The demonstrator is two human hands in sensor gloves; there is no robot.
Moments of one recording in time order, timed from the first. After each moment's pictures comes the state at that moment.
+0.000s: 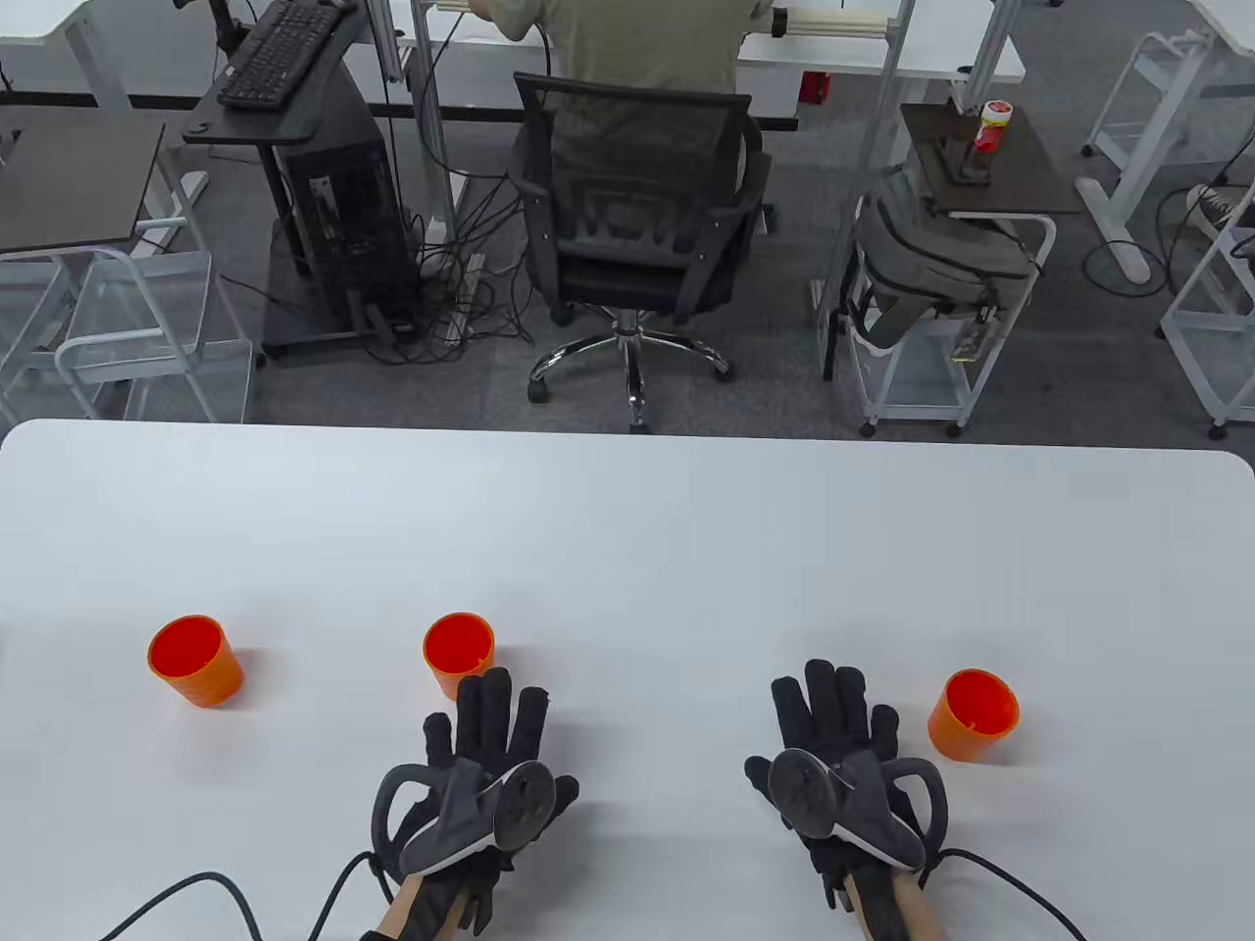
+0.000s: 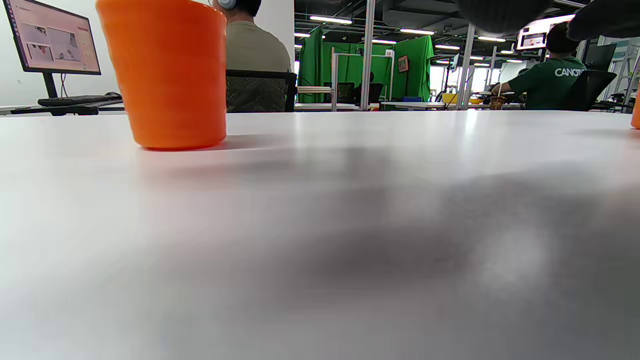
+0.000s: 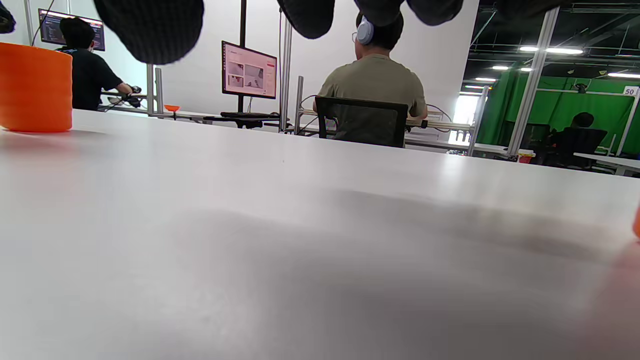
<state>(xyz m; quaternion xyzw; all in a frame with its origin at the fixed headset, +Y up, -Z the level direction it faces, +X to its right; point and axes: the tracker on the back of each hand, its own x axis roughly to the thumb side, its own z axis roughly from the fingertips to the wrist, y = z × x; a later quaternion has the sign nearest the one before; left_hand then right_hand) -0.136 -0.758 -0.277 -0.02 -0.14 -0.02 0.99 0.166 -0.740 -0.291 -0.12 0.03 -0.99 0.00</state>
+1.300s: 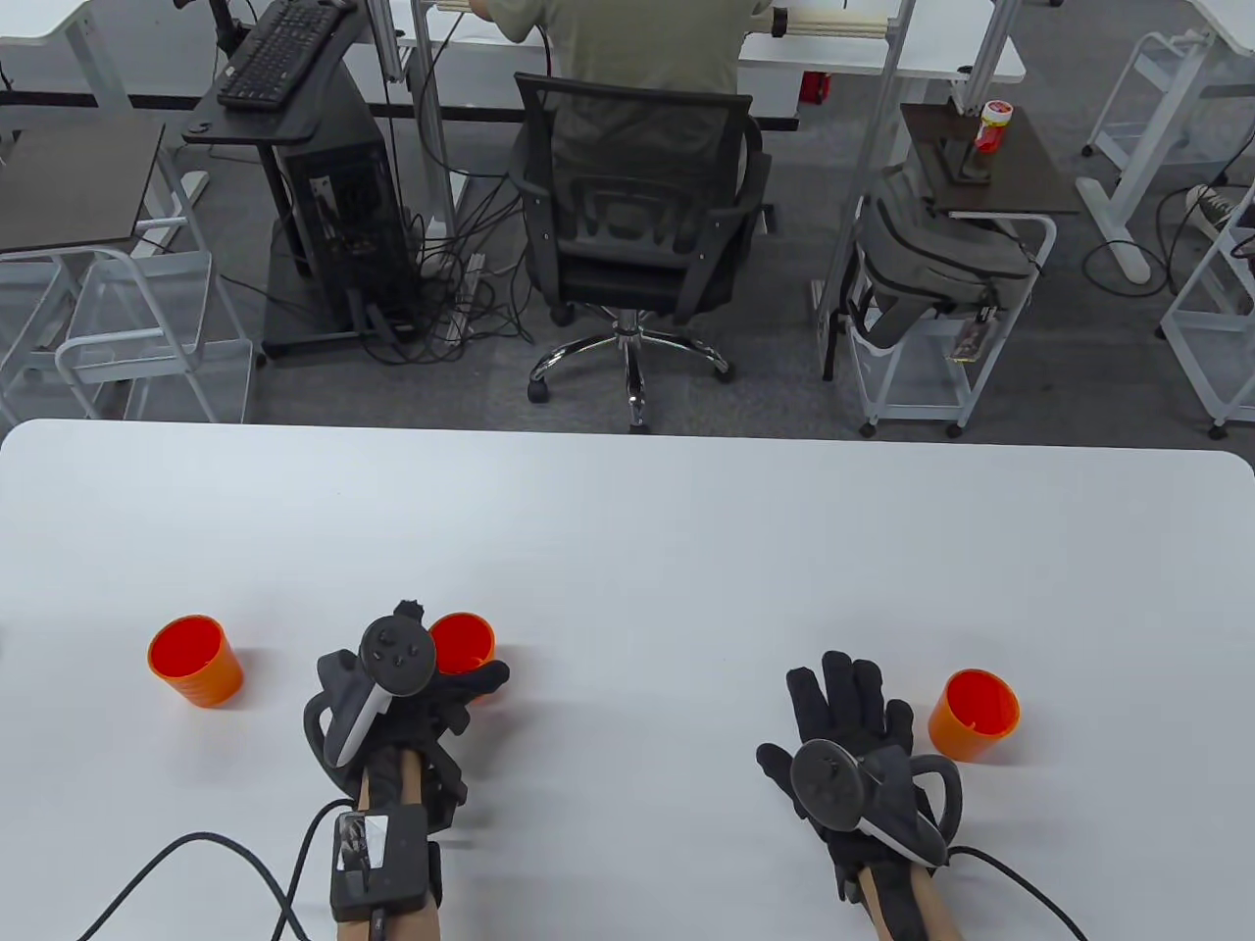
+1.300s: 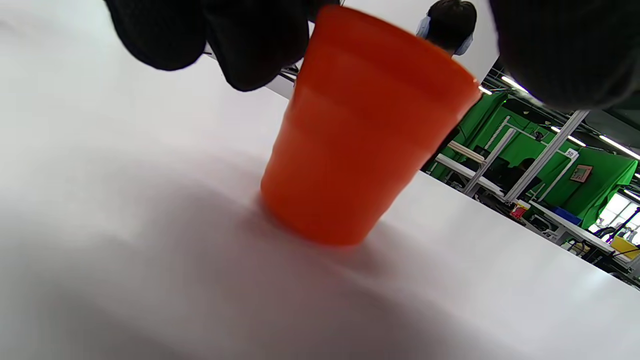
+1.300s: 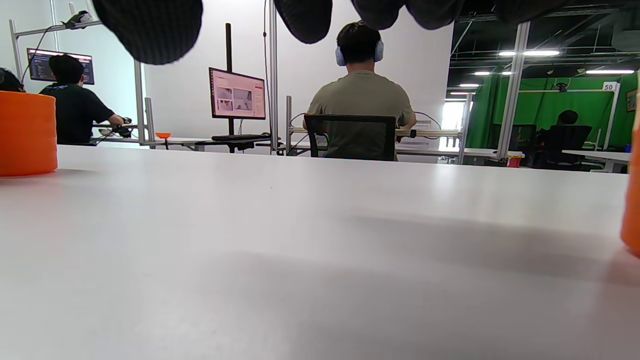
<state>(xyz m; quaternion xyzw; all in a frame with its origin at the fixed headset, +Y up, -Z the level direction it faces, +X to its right) -0.229 -0.747 -0.363 -0.04 0.11 0.22 0.97 0.181 -0.732 -0.293 -0.11 0.05 -0.99 -0.04</state>
